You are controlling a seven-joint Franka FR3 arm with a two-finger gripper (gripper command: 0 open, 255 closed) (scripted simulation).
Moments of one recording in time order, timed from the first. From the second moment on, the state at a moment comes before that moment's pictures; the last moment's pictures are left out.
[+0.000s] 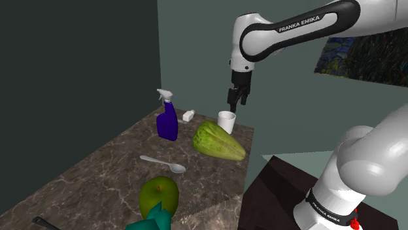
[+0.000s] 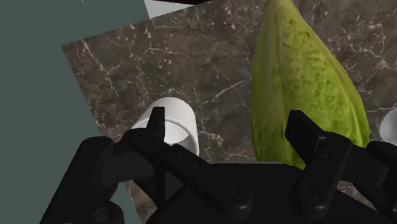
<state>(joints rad) 0.01 -0.38 -0.03 -2.36 -0.06 1.89 -0.06</state>
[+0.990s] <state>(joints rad) 0.00 -0.04 -0.04 -2.29 -0.11 2.17 -0.02</state>
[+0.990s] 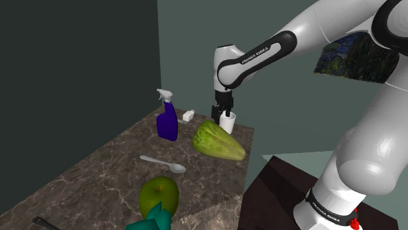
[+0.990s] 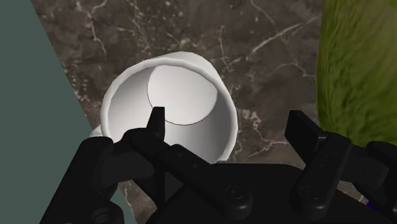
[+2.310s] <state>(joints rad) 0.00 -0.05 -0.04 -2.29 -0.11 2.17 -0.02</state>
